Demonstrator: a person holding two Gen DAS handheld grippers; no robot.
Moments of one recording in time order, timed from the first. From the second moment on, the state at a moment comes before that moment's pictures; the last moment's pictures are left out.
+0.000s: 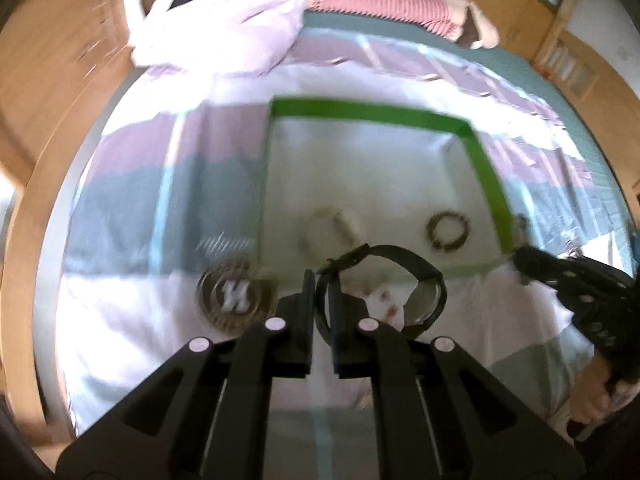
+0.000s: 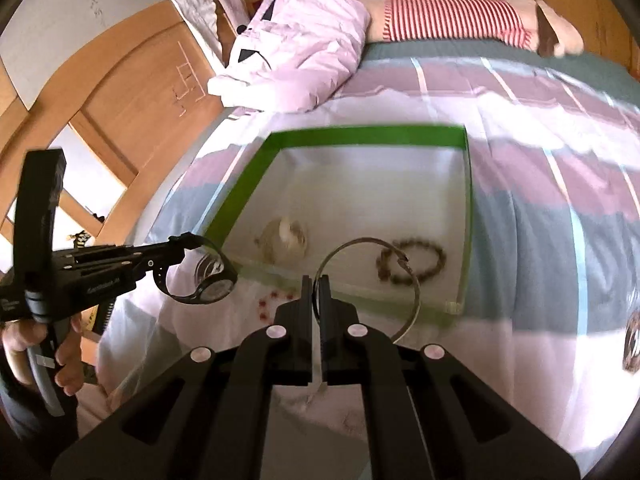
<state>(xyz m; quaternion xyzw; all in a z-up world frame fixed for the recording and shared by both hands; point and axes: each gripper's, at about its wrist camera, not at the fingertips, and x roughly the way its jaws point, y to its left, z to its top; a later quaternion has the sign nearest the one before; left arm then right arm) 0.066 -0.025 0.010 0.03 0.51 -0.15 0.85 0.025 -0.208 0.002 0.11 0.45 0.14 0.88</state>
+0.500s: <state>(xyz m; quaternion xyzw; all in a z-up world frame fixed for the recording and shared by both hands) 0.170 -0.097 -0.067 0.03 0.53 -0.15 0.83 0.136 -0.227 -0.057 0.12 0.51 0.09 0.85</state>
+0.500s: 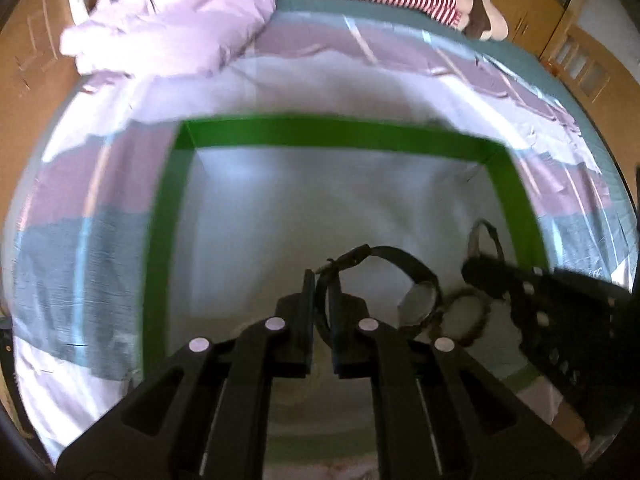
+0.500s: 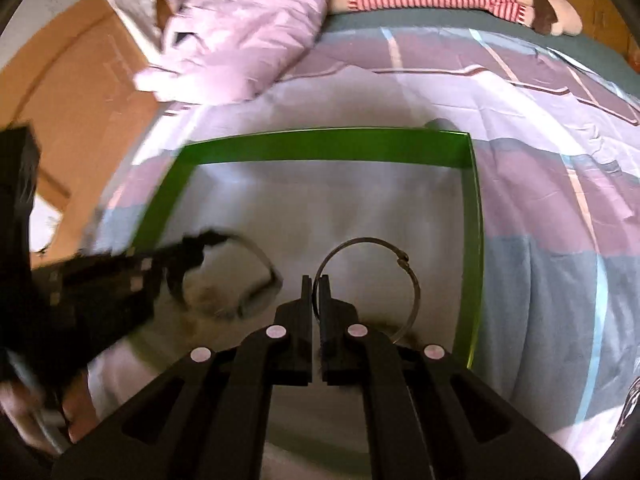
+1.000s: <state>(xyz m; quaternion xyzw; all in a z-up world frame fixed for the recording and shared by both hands) 0.160 -0.100 -0.058 0.09 0.49 -0.12 0.86 0.162 -0.223 -0.082 0.09 0.56 0.06 0.82</state>
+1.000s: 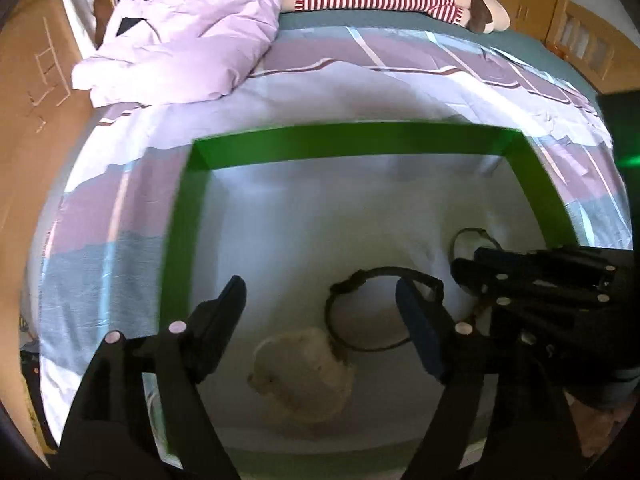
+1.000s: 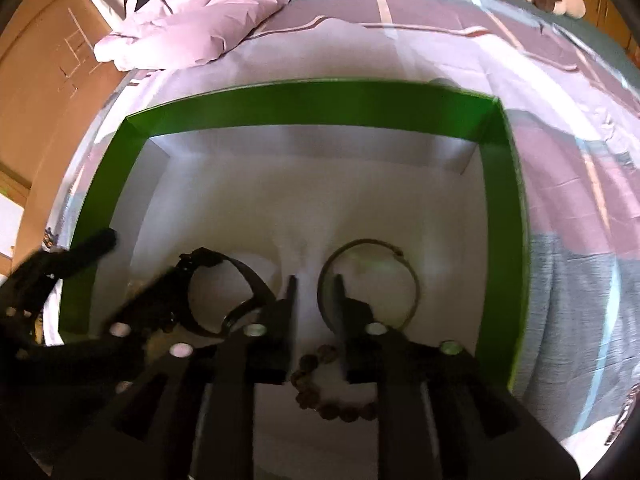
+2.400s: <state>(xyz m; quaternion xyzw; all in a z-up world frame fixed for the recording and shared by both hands) -0.013 -0.063 -0.116 0.11 0.61 -0.20 0.76 -0.014 -0.205 -0.083 0.09 0.59 0.12 0.80</state>
